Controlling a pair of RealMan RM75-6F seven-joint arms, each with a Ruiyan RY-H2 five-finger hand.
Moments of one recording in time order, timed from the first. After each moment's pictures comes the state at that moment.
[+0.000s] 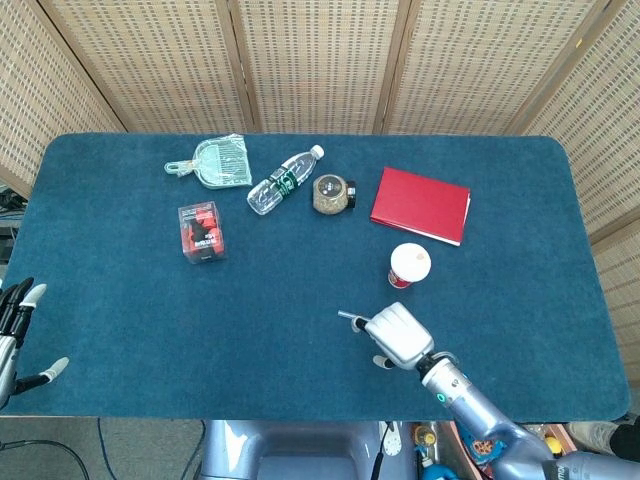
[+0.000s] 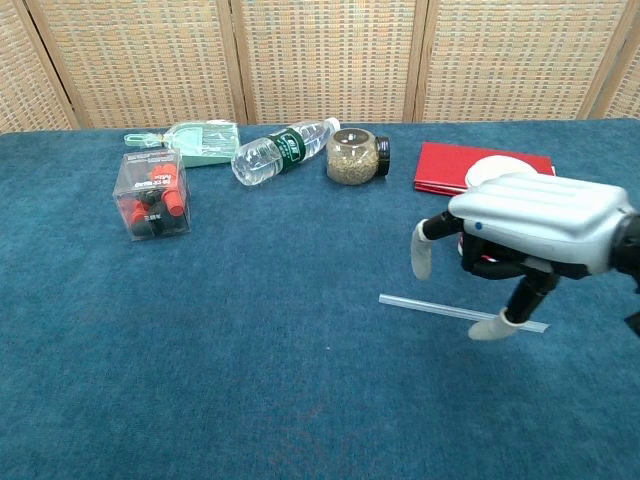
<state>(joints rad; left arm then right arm) -0.02 -1.06 -0.01 -1.69 1.60 1.59 0.02 0.54 -1.42 0.17 -1.77 -1.41 0.88 -0.51</state>
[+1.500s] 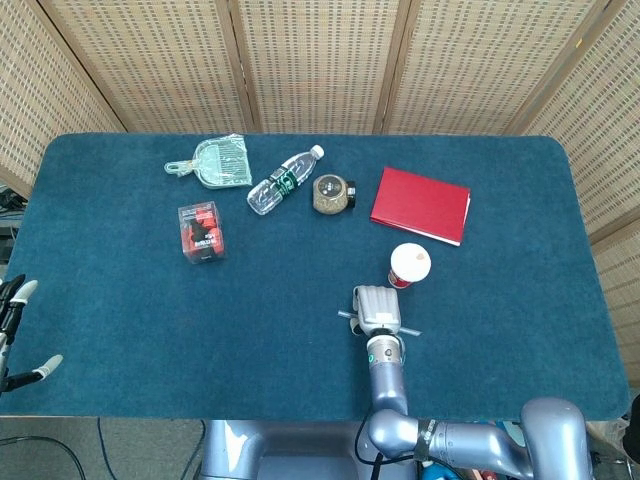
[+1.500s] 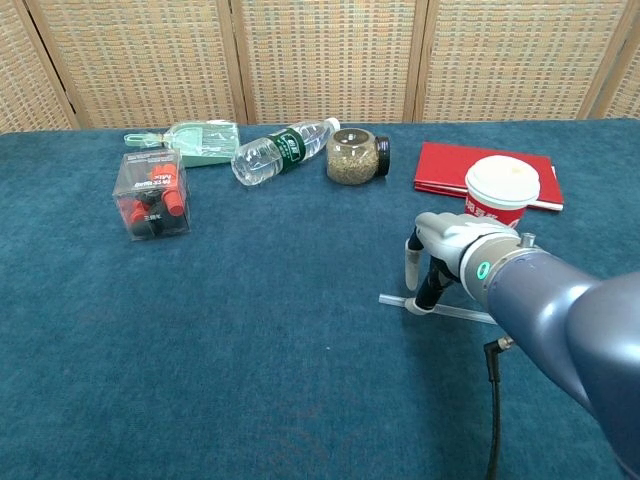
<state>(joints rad) -0.03 -1.04 -0.02 -1.68 1.57 1.57 -0.04 0.79 -1.95 0.39 -1.54 -0.44 1.33 -1.02</state>
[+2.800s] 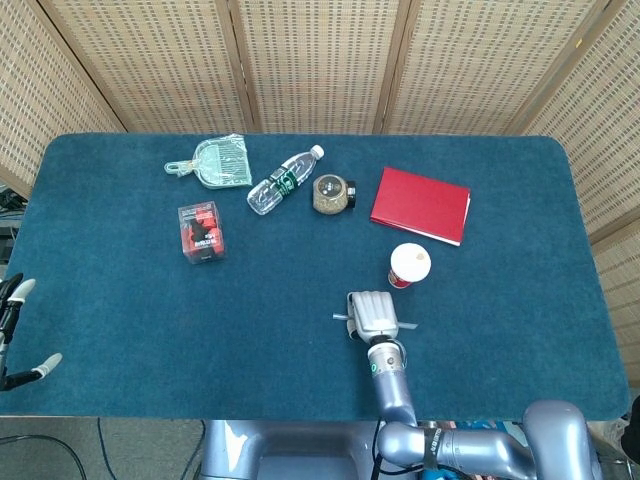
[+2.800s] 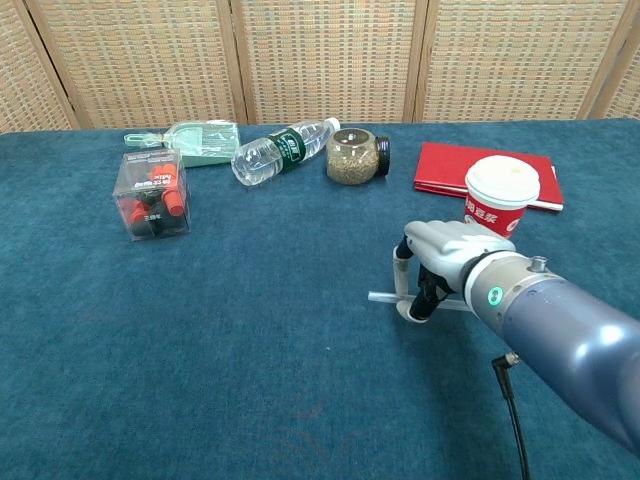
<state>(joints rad) -0.03 -1.04 -0.02 -1.67 1.57 1.57 -0.06 0.76 -1.91 0.27 -1.54 -0.61 1.27 -0.88</state>
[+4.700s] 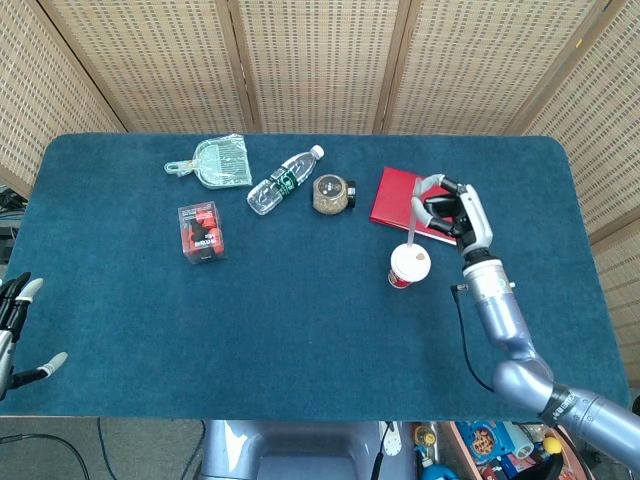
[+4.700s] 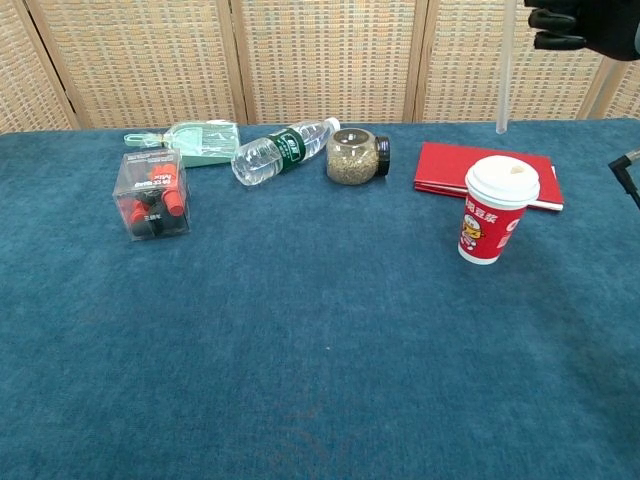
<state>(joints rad) -0.04 -1.05 -0.02 -1.67 1.58 1.57 -0.03 0.58 -1.39 0.64 -1.57 -1.06 0.82 0.82</state>
